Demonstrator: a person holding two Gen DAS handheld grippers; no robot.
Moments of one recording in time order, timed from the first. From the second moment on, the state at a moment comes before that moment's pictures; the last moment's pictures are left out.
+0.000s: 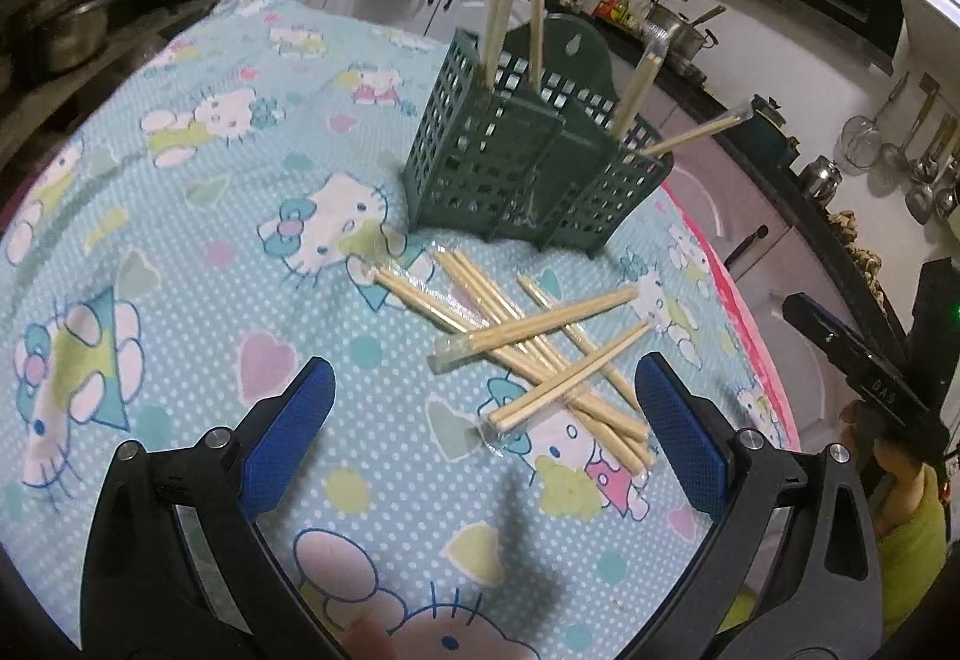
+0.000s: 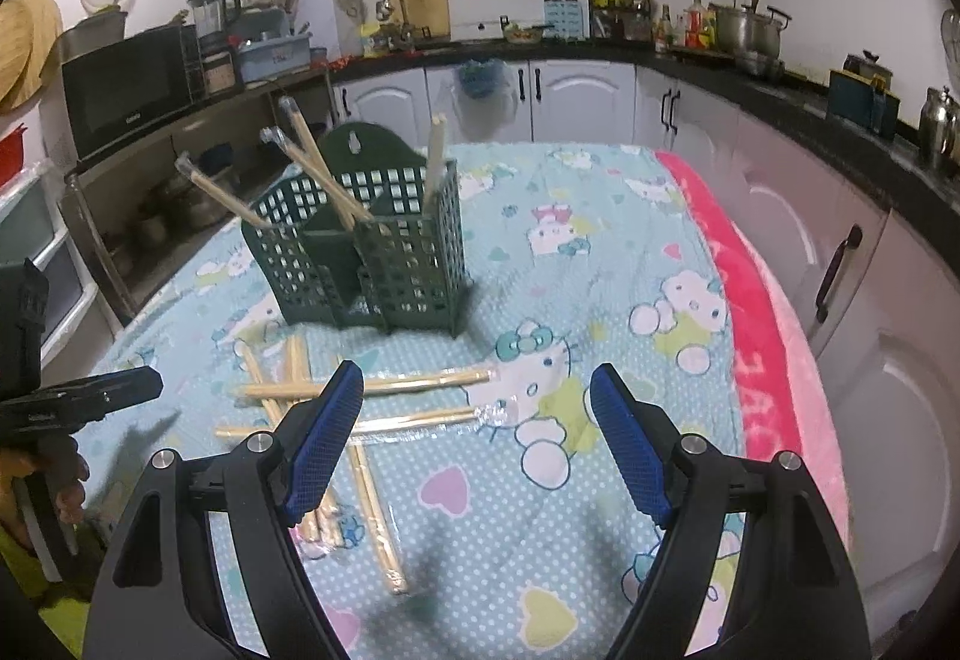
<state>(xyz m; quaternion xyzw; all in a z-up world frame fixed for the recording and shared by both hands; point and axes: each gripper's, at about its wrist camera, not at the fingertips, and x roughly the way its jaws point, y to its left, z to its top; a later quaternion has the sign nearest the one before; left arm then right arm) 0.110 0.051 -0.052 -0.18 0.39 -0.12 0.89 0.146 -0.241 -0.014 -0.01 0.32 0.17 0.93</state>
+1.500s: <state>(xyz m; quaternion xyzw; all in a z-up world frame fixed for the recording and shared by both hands) 0.155 0.067 -0.106 -0.30 0.44 -0.15 0.83 0.219 -0.228 -0.098 0.03 0.44 0.19 0.88</state>
